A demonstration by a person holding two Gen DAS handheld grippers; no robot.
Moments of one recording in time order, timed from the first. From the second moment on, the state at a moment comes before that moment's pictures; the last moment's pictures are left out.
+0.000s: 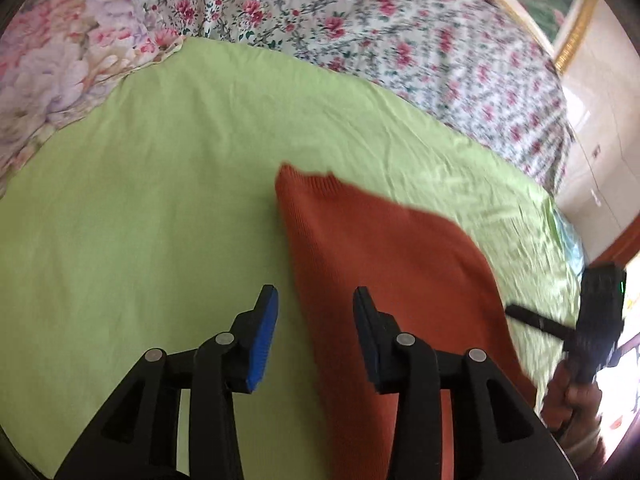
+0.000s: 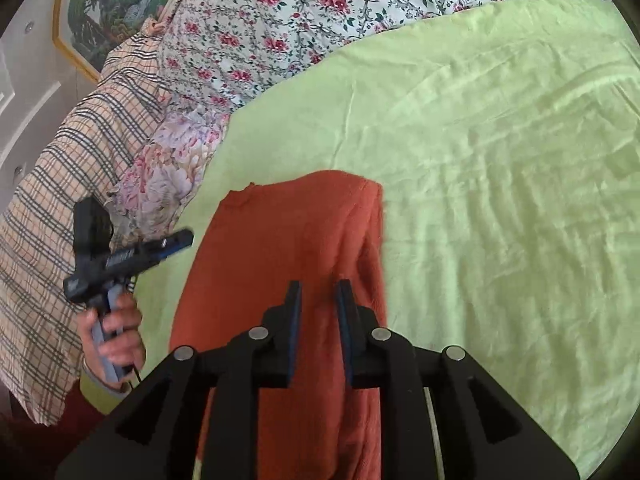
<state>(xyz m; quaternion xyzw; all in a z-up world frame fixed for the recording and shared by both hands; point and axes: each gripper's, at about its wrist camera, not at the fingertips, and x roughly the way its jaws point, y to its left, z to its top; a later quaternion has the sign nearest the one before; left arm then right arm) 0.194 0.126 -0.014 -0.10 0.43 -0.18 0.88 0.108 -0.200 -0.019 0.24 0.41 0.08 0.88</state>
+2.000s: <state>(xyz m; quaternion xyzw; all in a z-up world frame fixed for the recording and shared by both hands) 0.037 0.104 -0.017 -0.07 0.38 -0.24 0.89 0.067 -0.195 -0.019 0.21 0.42 0.03 0.88</state>
